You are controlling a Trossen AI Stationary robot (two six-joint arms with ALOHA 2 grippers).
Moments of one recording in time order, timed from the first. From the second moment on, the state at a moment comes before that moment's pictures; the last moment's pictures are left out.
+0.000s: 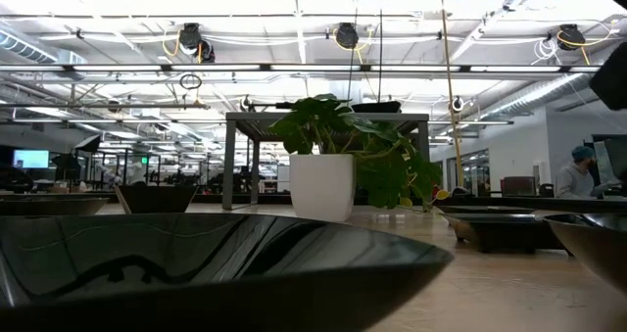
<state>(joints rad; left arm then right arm) -0.28 1.34 1.53 -0.99 -0.37 -0.53 0.61 1.06 0.30 -0.09 -0.26 0.84</state>
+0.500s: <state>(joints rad) -0.28 1.34 1.53 -0.99 -0.37 -0.51 0.25 1.06 0.63 -0.24 -0.24 0.46</state>
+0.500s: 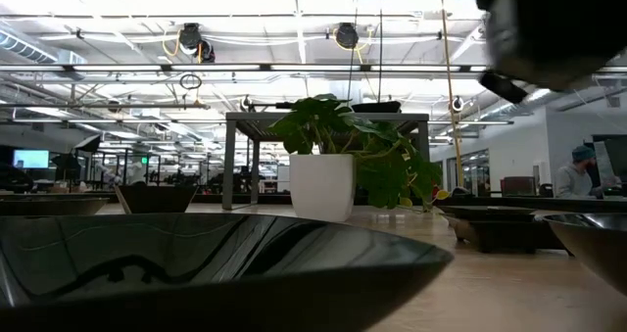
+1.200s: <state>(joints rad) -0.26 1.34 1.53 -0.99 -0.38 -0.44 -0.58 1.28 1.32 -0.79 -0.16 -0.32</state>
